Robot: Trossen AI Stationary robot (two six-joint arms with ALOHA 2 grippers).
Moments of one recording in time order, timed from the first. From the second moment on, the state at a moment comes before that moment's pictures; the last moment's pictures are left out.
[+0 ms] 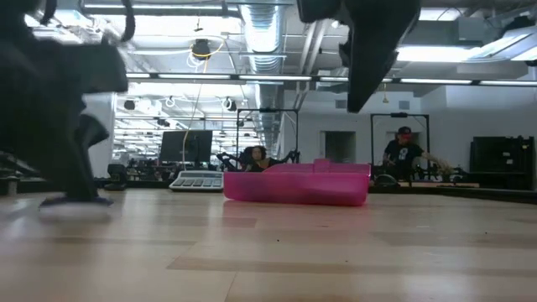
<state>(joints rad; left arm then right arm) -0.60 1.52 0.57 -0.13 -0.37 -0.82 0.33 1.86 1.51 -0.92 0.05 0.54</state>
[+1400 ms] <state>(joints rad) -0.37 1.50 1.09 0.03 0.02 -0.52 0.57 1.69 1.52 -0.59 0.48 -0.15</state>
